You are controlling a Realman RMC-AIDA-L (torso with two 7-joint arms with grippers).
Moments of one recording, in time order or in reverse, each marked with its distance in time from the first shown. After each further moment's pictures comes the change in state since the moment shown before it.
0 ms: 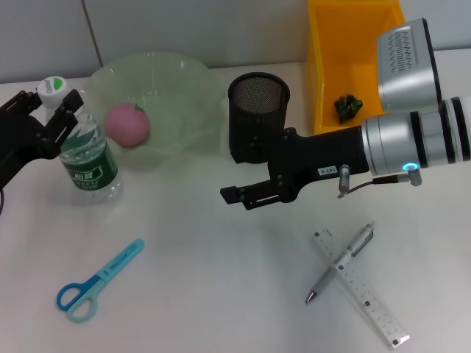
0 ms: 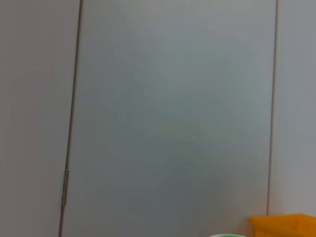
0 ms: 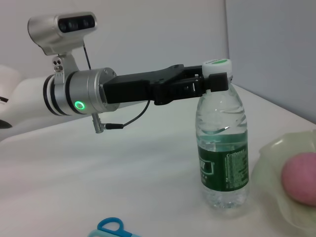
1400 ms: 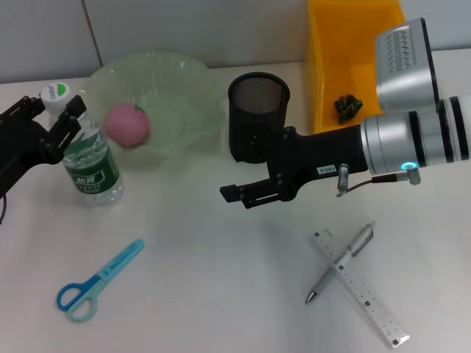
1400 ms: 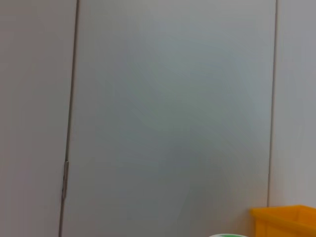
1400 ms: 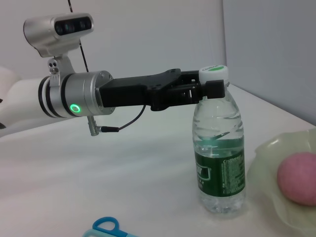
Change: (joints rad) left arm 0.002 -0.001 0.005 -0.012 0.000 -0.012 0.021; right arm 0.005 -0.001 0.000 0.008 -0.001 0.011 -0.006
